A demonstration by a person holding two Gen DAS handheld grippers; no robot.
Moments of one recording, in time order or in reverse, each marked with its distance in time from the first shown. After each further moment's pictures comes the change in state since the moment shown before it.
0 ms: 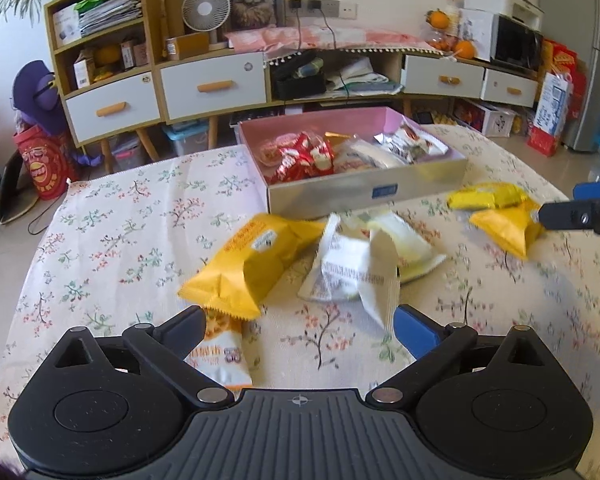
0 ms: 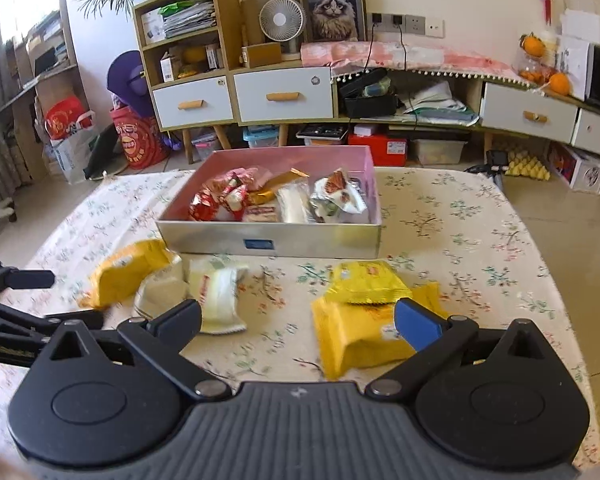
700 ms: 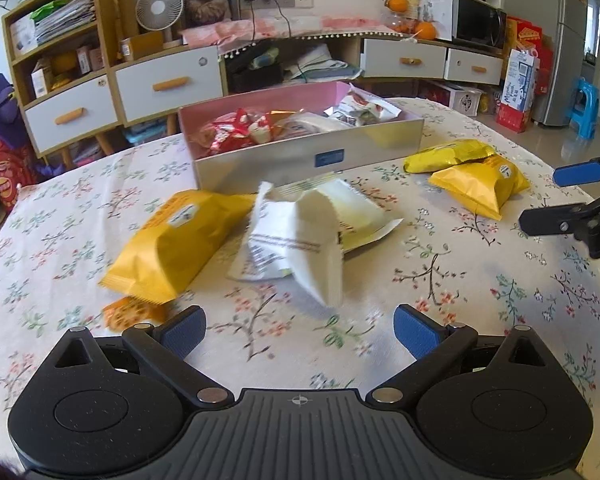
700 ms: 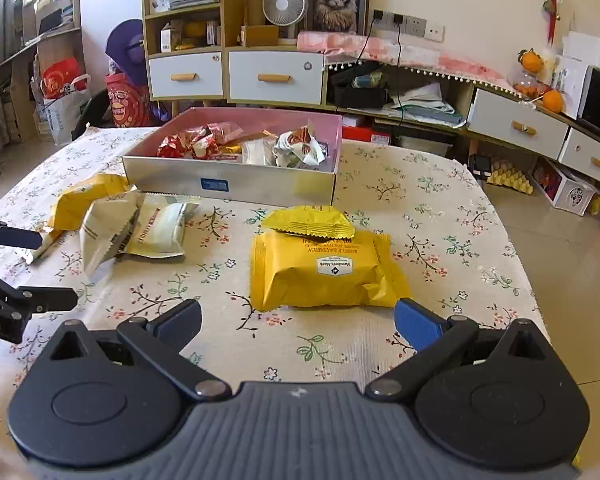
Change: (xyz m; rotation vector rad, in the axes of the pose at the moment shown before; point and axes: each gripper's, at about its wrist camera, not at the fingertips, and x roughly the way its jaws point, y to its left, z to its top) left arm 0.033 -0.036 -0.018 0.076 -0.001 -0.074; right arm 0.011 -0.021 -0.034 -0.109 0.040 -0.051
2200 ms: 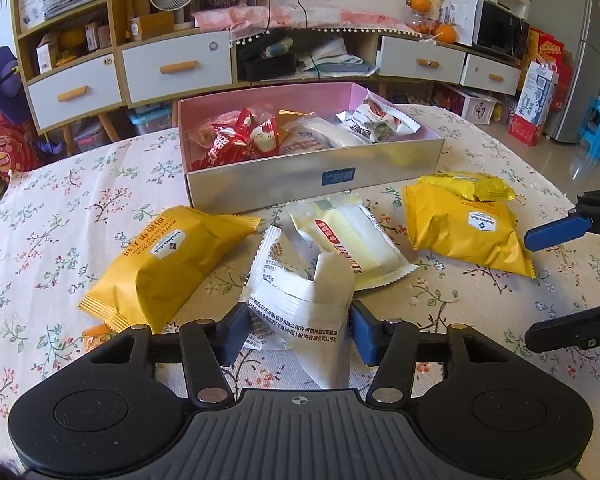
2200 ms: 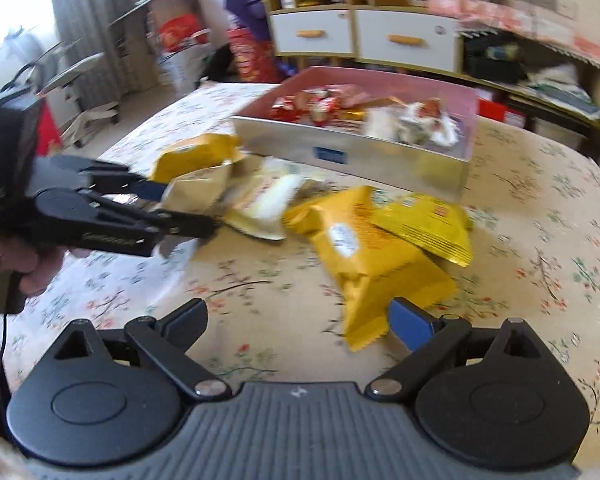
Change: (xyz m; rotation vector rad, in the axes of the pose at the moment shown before) left arm 0.018 0.006 0.030 -0.084 0.044 -0.010; right arm 0.009 0.002 0.020 -0.180 0.136 0.422
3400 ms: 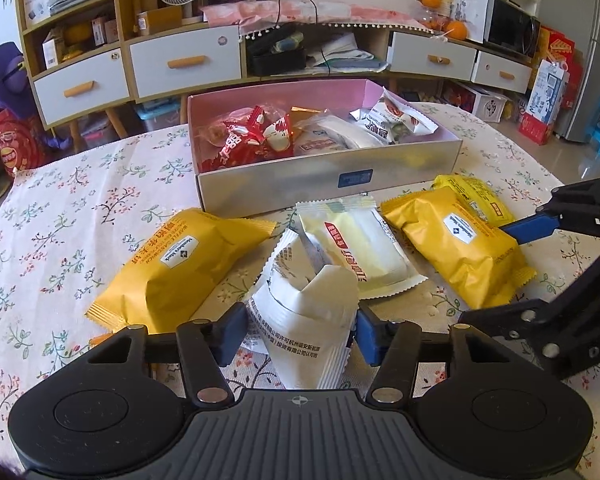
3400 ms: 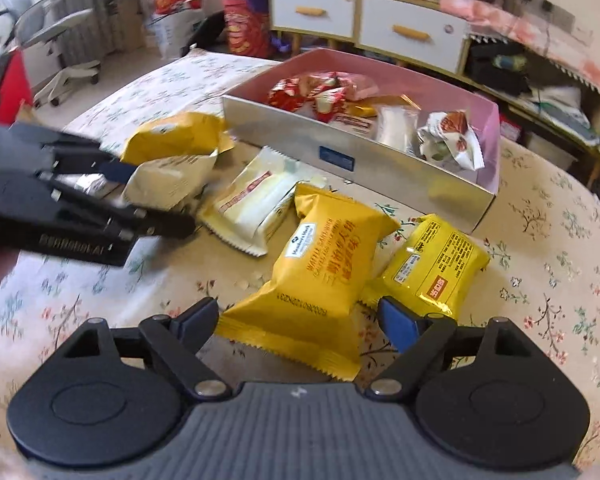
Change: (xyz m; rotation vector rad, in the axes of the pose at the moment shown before) left arm 0.009 0.006 0.008 -0.009 0.017 0.034; right arm 0.043 0.009 0.027 -0.026 0.081 -0.118
